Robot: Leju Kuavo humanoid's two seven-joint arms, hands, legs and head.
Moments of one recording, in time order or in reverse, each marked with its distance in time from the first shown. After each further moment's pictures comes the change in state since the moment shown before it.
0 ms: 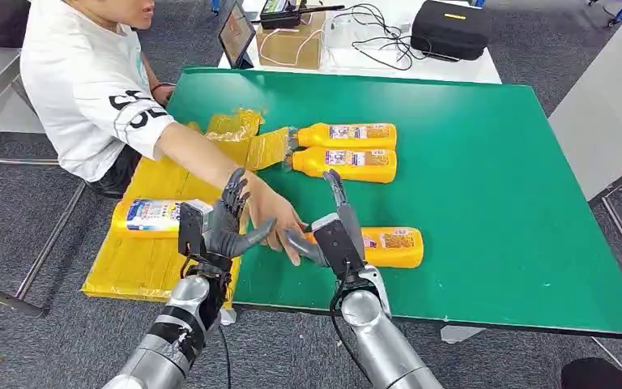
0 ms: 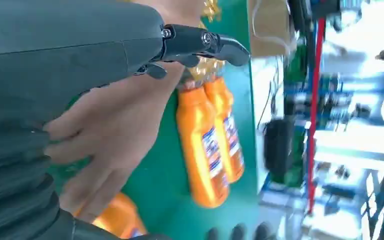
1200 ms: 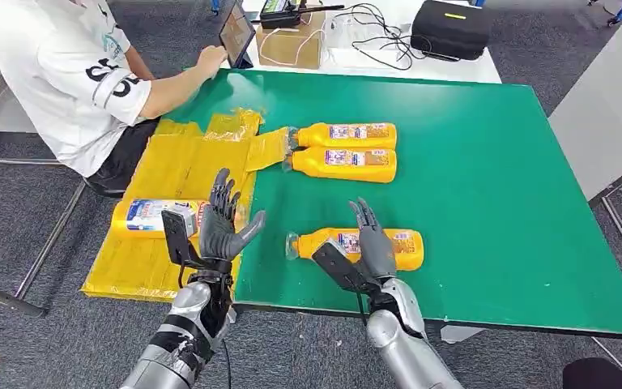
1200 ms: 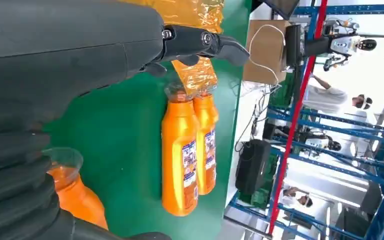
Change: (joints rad) left arm 0.051 -0.019 -0.015 -0.074 0.095 0.067 -0.027; right arm 0.039 -0.145 -0.002 0.017 0.422 -0.042 0.265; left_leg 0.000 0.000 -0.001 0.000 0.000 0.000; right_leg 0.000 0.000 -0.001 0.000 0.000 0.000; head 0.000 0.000
